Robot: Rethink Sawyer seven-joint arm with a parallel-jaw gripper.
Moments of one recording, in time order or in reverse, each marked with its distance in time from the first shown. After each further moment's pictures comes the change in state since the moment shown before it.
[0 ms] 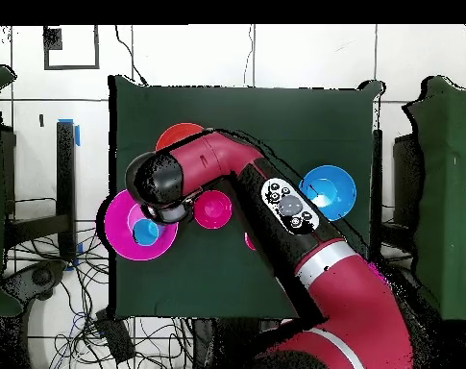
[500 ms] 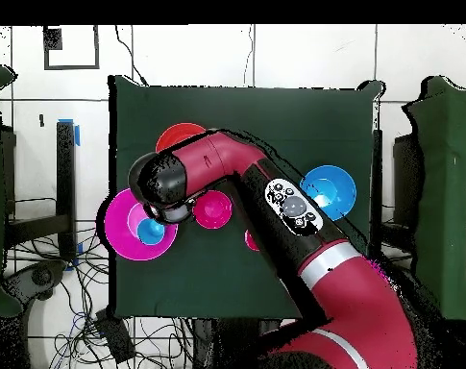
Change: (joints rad) arm -0.009 -0.001 0.002 0.003 -0.006 0.000 0.000
